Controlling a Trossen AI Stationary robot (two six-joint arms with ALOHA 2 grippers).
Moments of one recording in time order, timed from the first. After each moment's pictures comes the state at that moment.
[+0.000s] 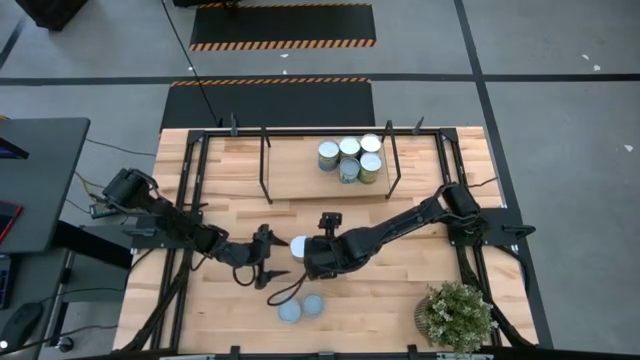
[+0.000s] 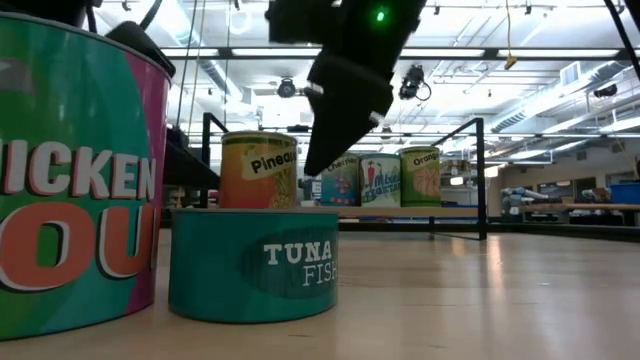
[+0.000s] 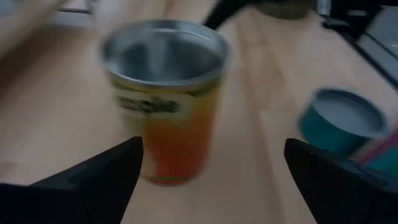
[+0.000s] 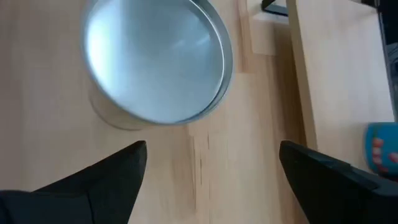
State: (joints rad) left arm -0.49 1.57 0.33 0.80 -0.45 -0.31; right arm 0.33 2.11 1.68 -0.83 0.59 0.24
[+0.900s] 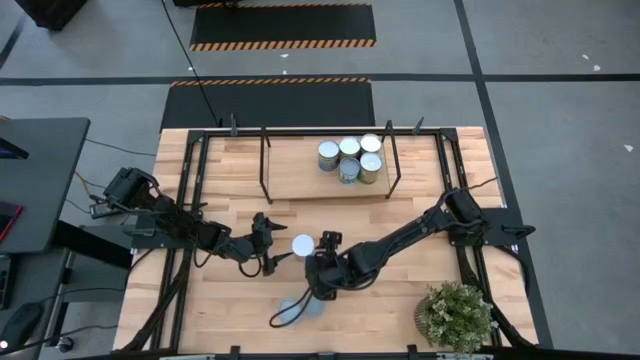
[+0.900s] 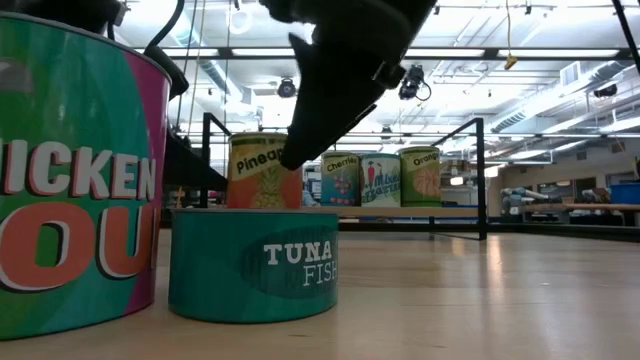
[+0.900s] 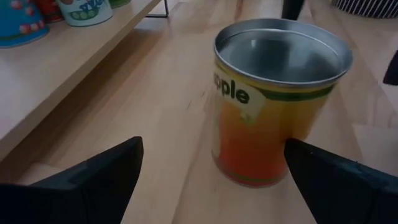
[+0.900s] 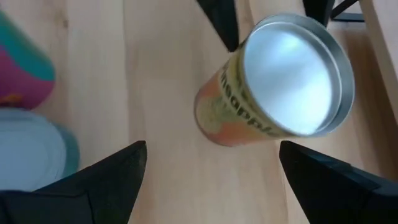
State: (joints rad) left arm -0.43 1.57 0.33 0.75 -0.63 -0.30; right arm 0.41 2.11 1.65 -0.68 0.48 0.37
